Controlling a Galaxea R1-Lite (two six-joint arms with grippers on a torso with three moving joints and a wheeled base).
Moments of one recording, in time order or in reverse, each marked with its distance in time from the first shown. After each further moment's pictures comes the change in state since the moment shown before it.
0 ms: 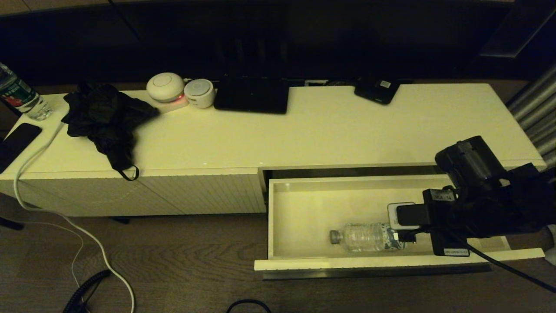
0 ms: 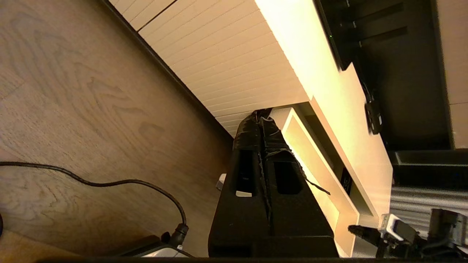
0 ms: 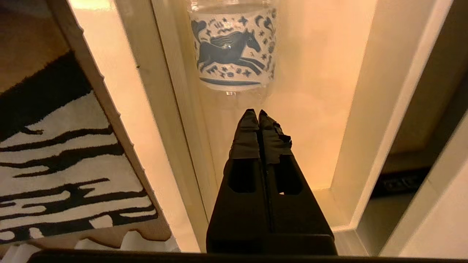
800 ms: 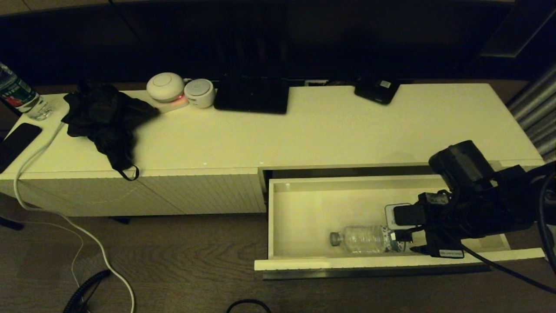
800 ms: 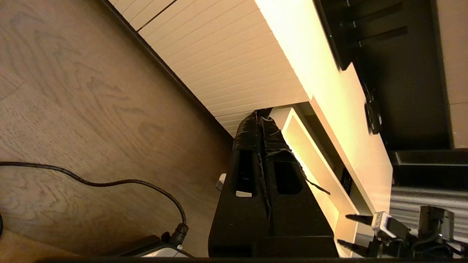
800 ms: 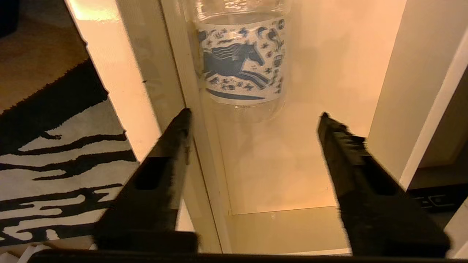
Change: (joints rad) left arm 0.000 0.000 0.000 -0.001 0.000 0.000; right arm -0.027 0.045 -0.010 0.005 0.055 0.007
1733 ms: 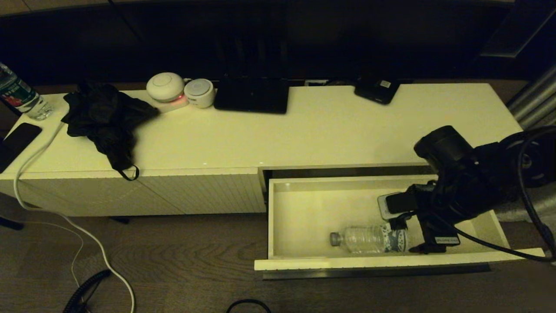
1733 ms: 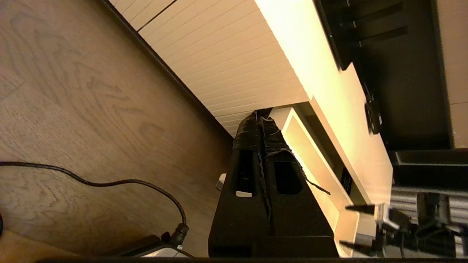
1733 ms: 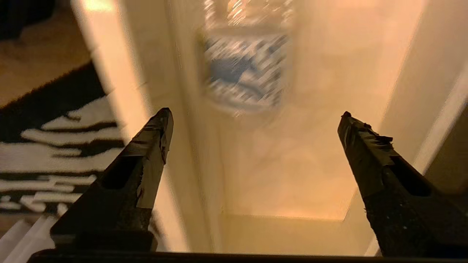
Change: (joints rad) left arm 0.000 0.000 0.000 0.000 0.000 0.000; right arm 0.000 0.097 -0.254 0.270 0.048 -0.036
